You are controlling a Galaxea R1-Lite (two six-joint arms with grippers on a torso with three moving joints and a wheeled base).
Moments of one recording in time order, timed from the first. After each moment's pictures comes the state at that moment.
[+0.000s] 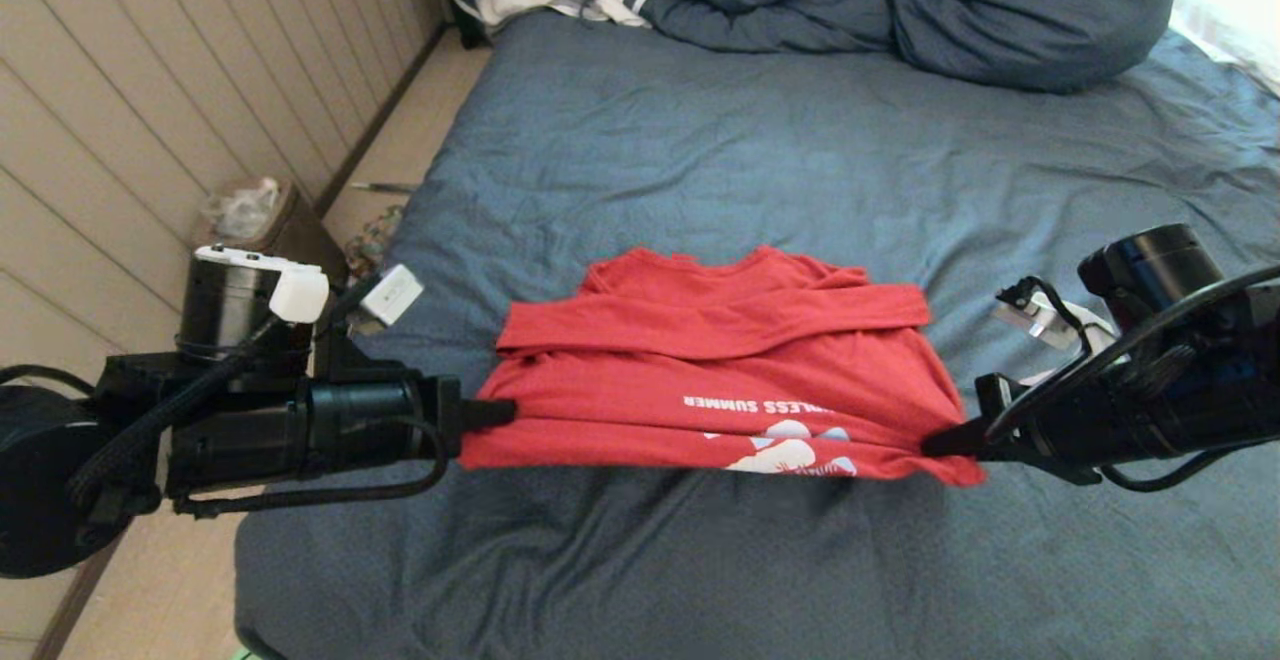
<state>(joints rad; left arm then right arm) -0.44 1.59 -0.75 -0.35 -0.39 -0.36 0.08 1.58 -1.04 0.39 0.42 0.28</state>
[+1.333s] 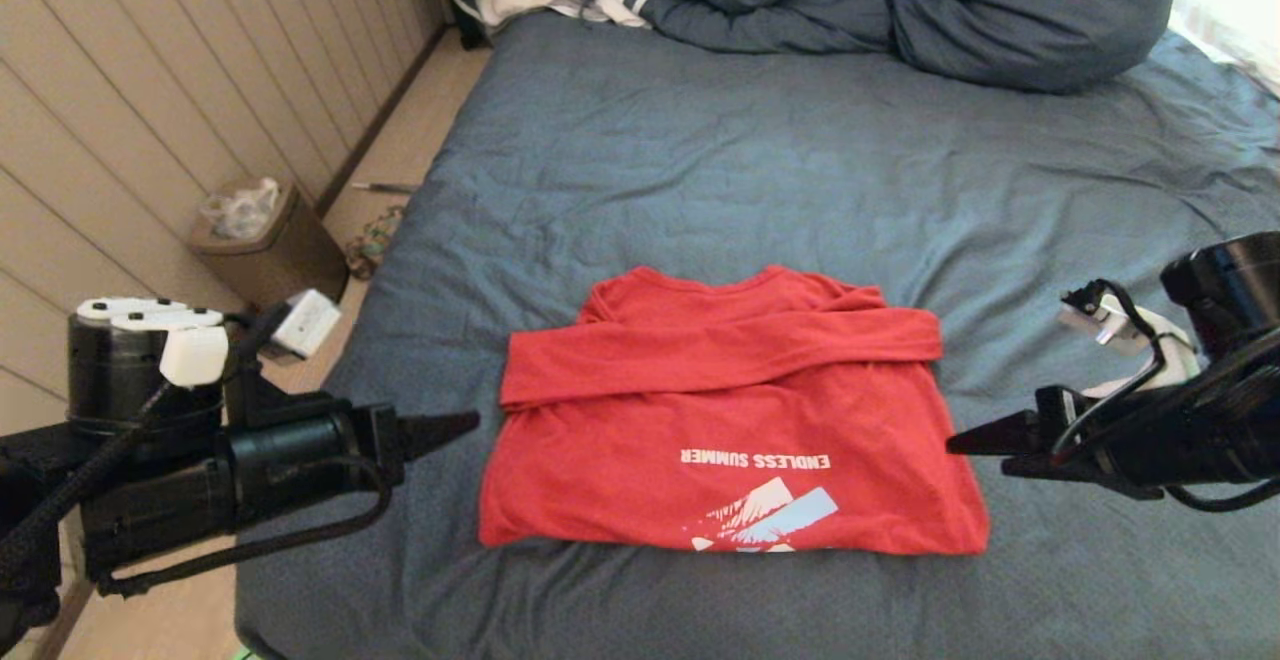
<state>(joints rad) -0.38 1.48 -0.56 -0.53 -0.28 -0.38 0.01 1.47 -0.97 0.36 0.42 0.23</state>
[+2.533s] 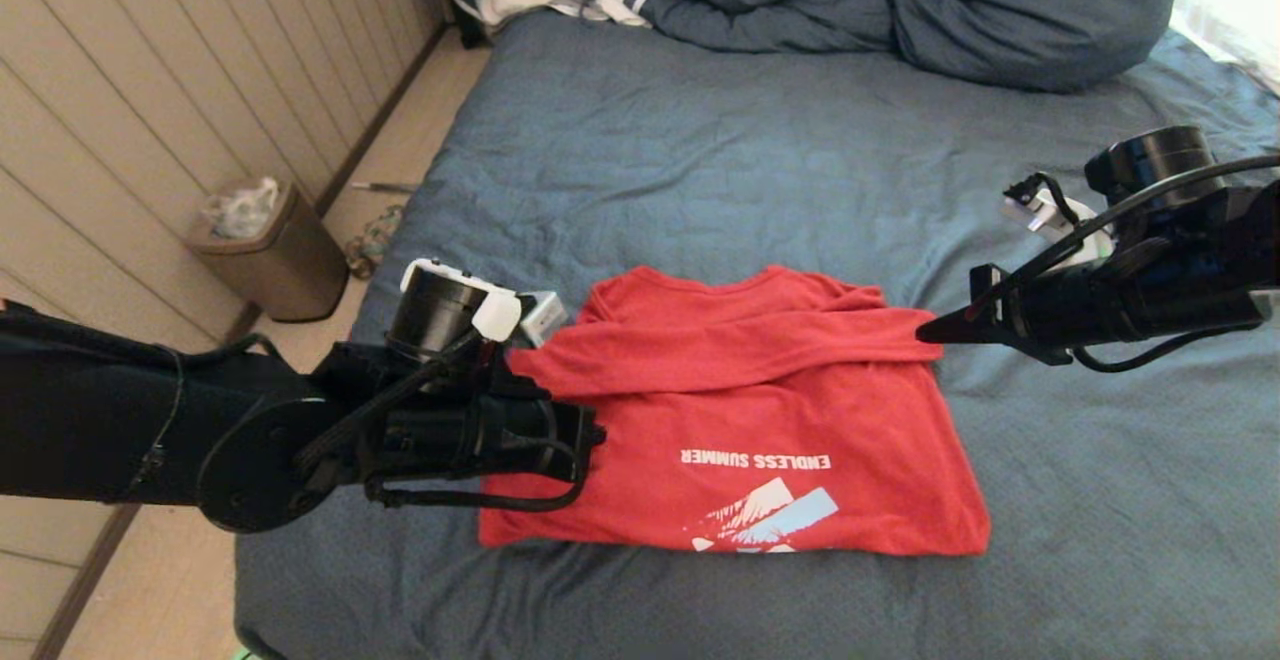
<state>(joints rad) -0.68 1.81 -0.98 -0.23 -0.16 -0.28 0.02 1.72 -1.35 0.36 0.45 0.23</state>
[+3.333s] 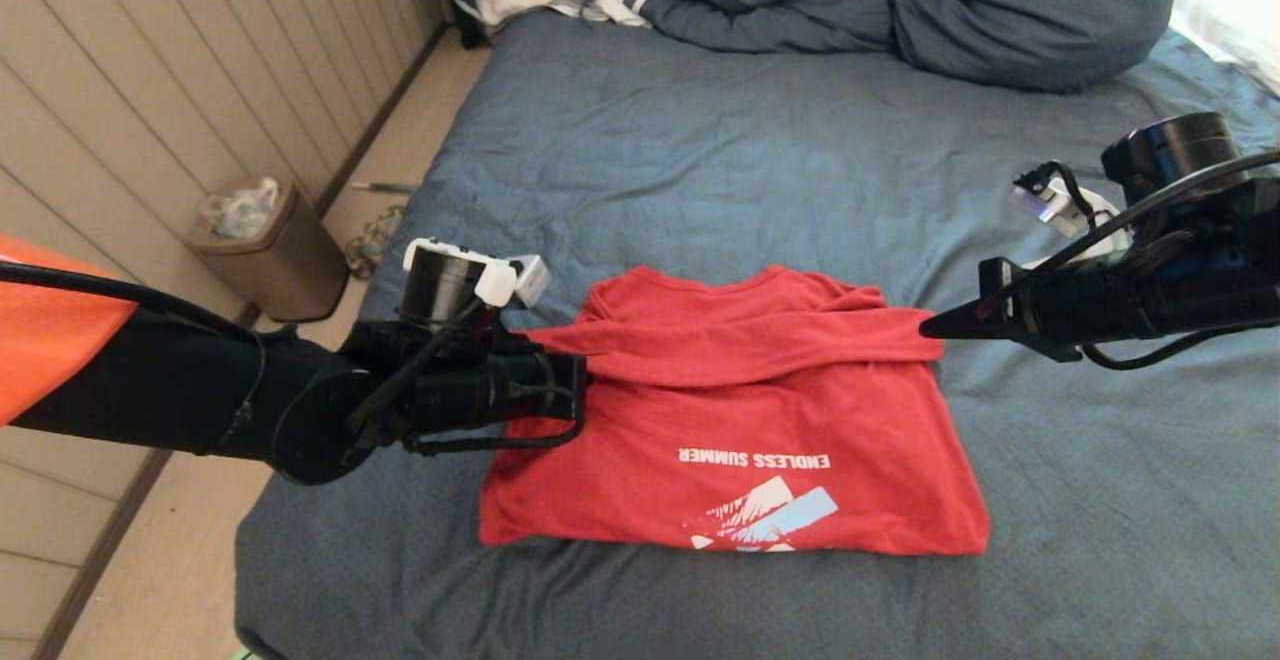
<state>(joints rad) -0.60 1.90 -1.05 -0.37 -0.11 -0.28 0.03 1.67 -1.34 0.37 0.45 0.23</state>
